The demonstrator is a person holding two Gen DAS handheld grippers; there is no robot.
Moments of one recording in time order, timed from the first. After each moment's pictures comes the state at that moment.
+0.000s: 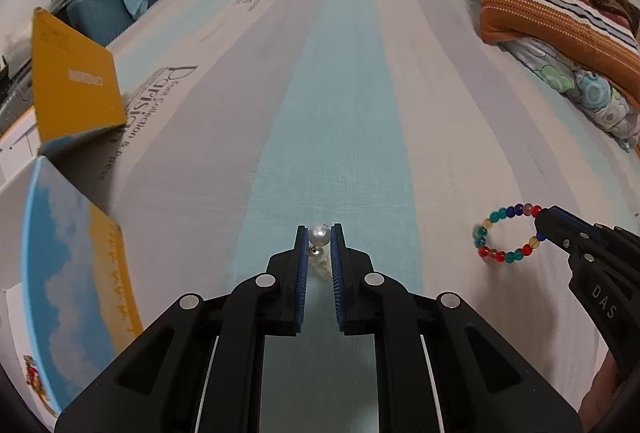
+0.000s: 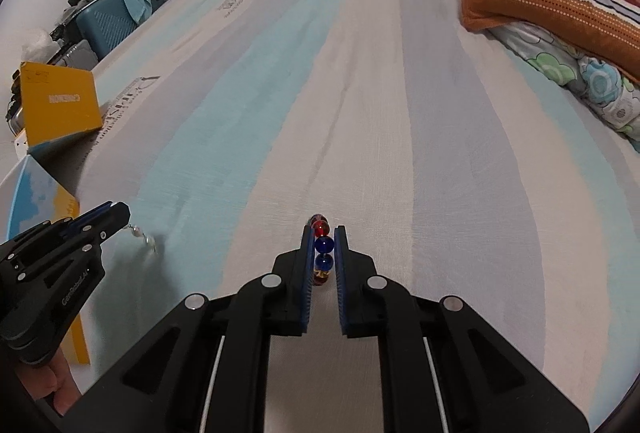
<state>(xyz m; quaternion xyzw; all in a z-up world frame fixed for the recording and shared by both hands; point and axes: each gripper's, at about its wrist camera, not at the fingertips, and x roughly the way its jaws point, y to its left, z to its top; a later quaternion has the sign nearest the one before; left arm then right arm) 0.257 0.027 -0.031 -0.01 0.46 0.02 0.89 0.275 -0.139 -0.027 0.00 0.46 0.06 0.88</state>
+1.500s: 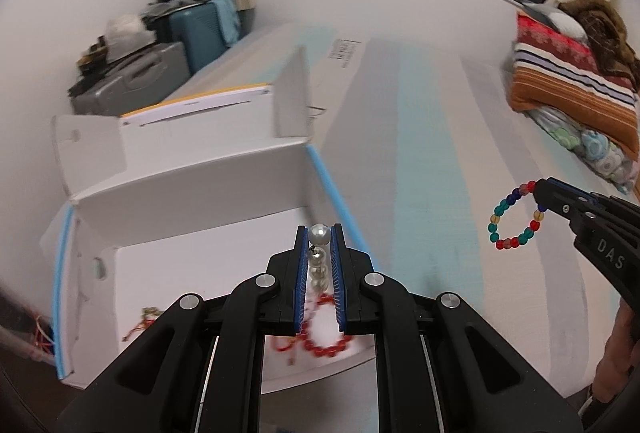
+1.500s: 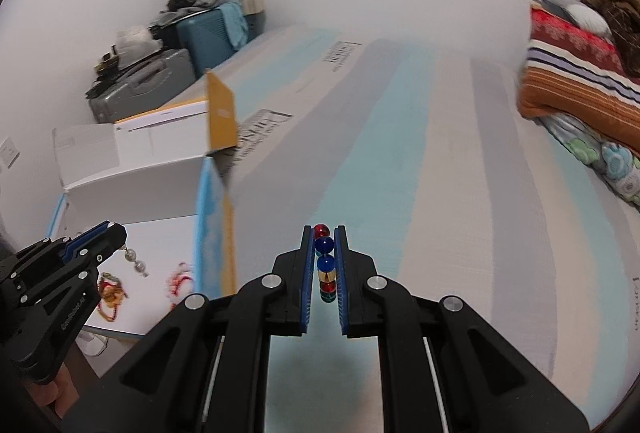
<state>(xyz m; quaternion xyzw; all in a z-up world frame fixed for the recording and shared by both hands) 0.080 0.171 0.082 -0.04 0.38 0.10 0.92 0.151 0.006 0.100 -0.04 0.38 0.16 0.91</state>
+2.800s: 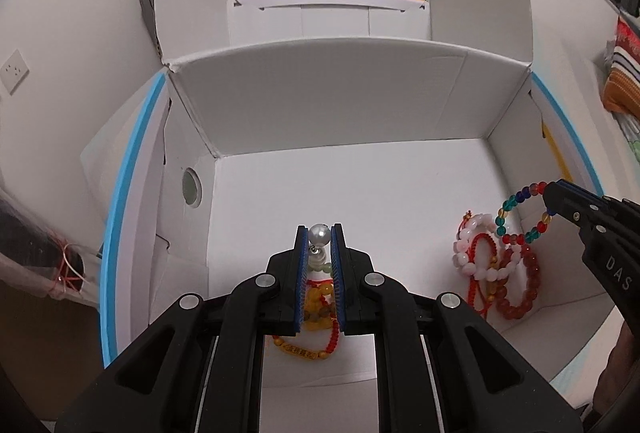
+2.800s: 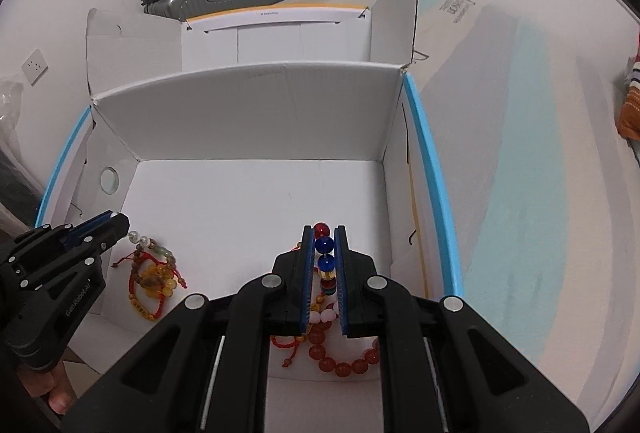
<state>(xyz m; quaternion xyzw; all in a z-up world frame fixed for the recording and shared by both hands) 0.054 0.337 -0.006 -0.09 0.48 0.21 0.85 0.152 0.196 0.008 -0.11 0.46 0.26 0.84</state>
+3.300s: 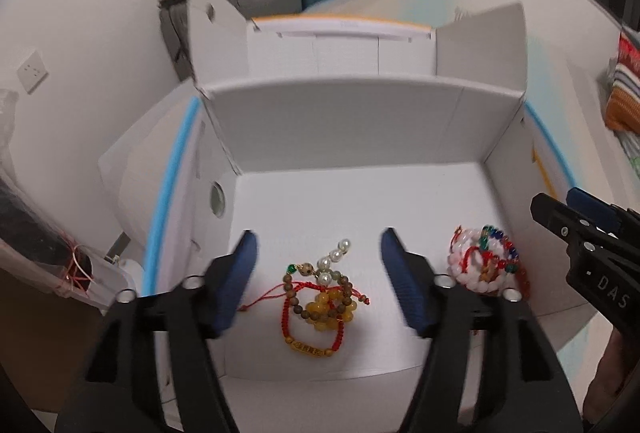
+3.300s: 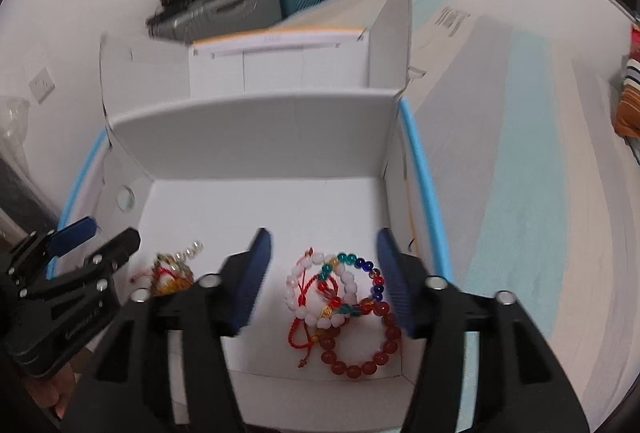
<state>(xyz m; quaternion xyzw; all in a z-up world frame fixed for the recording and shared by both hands) 0.032 0.331 0.029 -0.10 0.43 0.23 0.87 0.140 0.191 0.036 -0.08 0.43 0.26 0.86</state>
